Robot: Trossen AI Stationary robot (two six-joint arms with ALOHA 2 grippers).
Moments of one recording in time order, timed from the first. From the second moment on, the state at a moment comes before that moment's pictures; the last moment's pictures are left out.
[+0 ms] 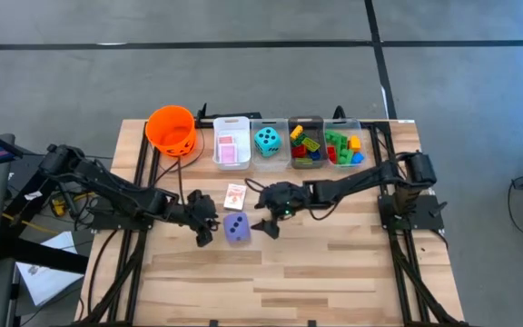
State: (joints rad) left arm -0.31 1.20 0.51 -0.21 -0.32 -0.56; right arm 0.07 1.82 1.03 0.21 -0.08 0.40
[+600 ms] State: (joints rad) left arm -0.26 1.20 0.51 -0.14 -0.37 -0.62; right arm 0.06 1.84 1.04 0.22 -0.20 0.12
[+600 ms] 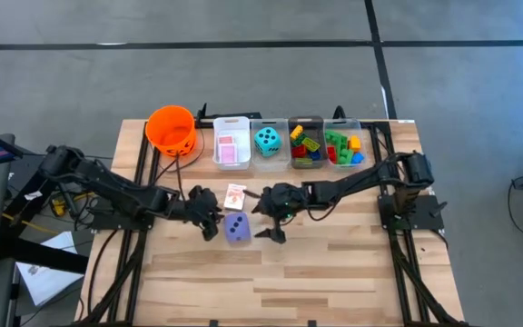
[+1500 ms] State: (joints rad) left arm -0.22 1.36 0.51 -0.28 -0.10 -0.82; right arm 0.08 1.87 1.03 0.23 -0.10 -0.01
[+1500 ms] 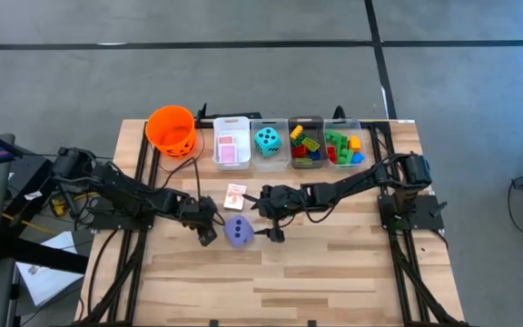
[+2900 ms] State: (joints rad) left arm -0.21 1.36 0.51 0.09 -0.15 -0.87; right arm 0.10 1.87 1.03 0.22 -0.11 -0.04
